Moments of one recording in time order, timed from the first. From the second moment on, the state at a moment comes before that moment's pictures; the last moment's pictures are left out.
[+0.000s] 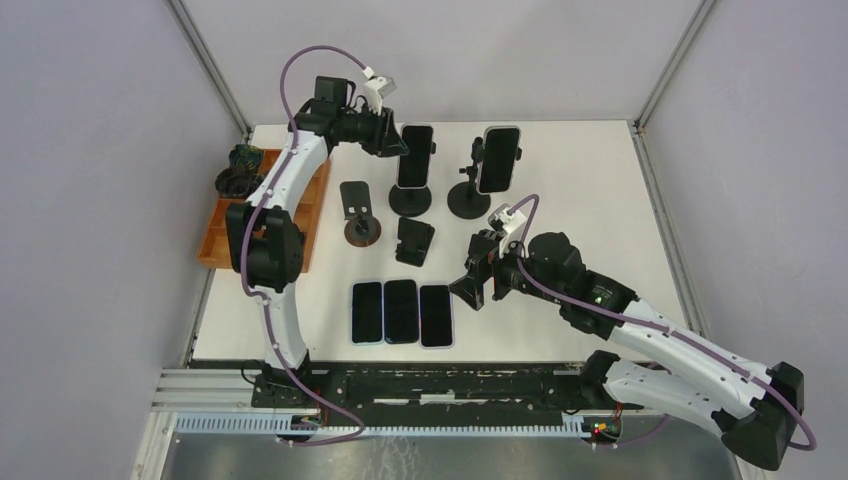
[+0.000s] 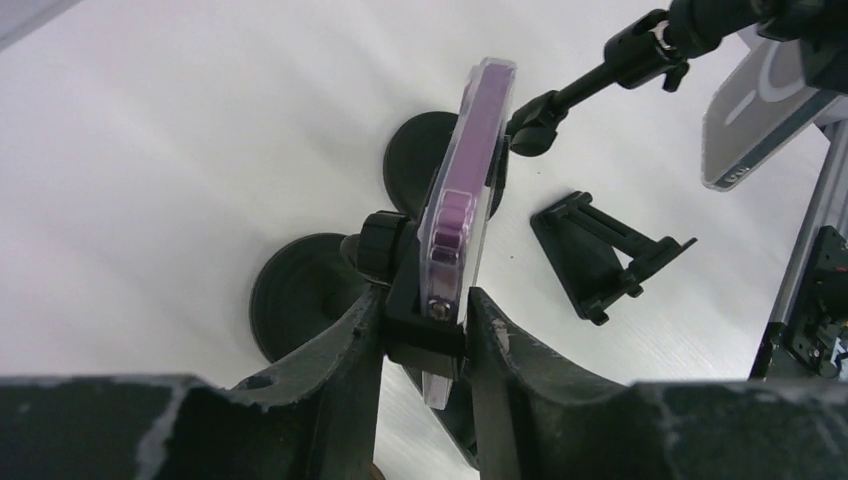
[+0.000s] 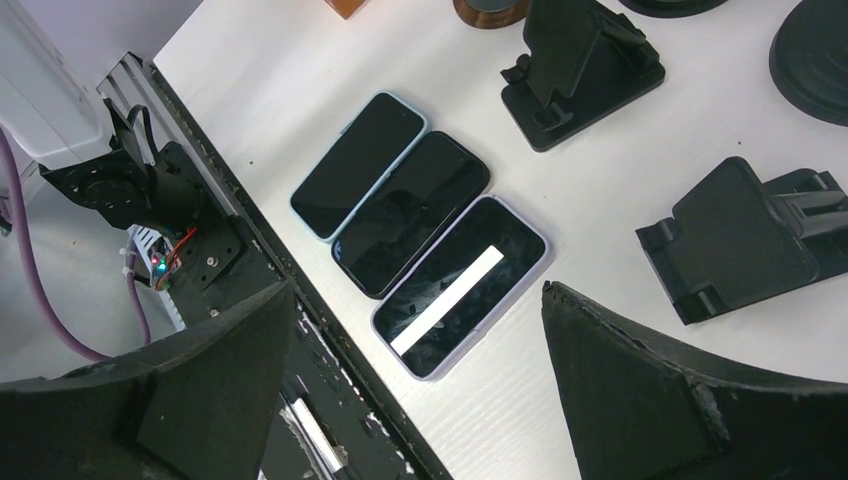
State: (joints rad) left arm -0.20 2.04 1.92 -0.58 0.78 0.16; right arm 0.86 0.88 0.73 -0.23 -0.13 0.34
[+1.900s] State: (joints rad) left arm -0.23 1.28 1.58 -1.18 1.10 0.44; right arm 0.77 1.31 1.22 0.03 -0.66 0.39
